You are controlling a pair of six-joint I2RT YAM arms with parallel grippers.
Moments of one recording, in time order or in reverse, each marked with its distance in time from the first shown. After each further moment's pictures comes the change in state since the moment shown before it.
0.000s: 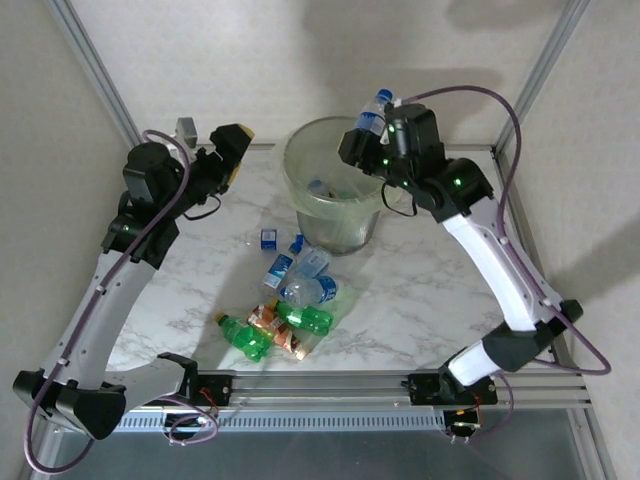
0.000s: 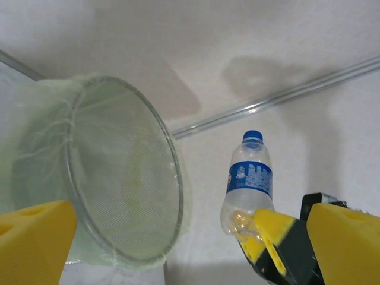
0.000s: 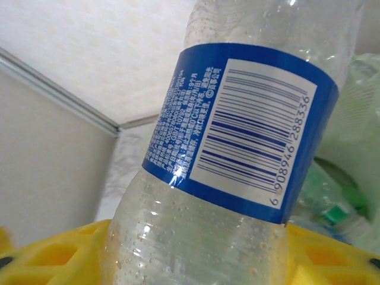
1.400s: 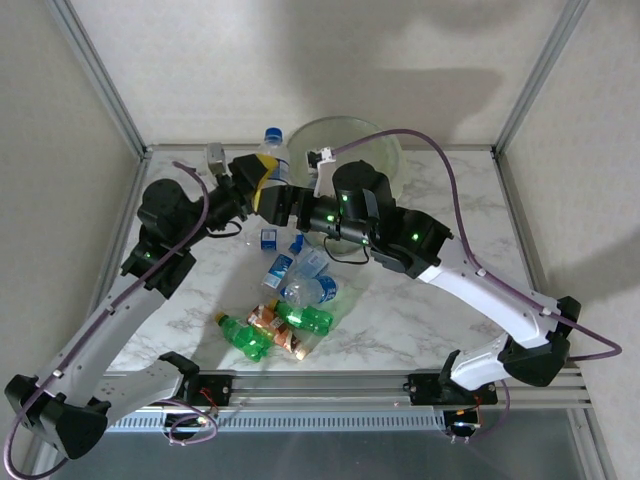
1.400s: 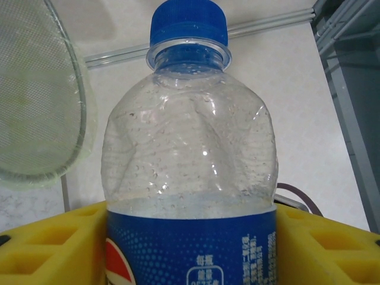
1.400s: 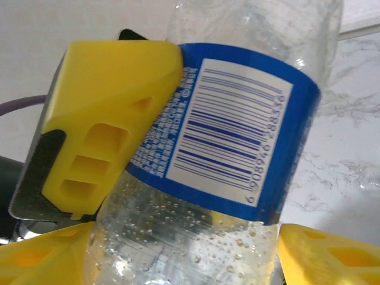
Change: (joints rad) left arm -0.198 -0.103 -0.269 0.416 0.122 -0.382; right arm 0.395 -0.177 -0.346 0.483 -0.221 0.180
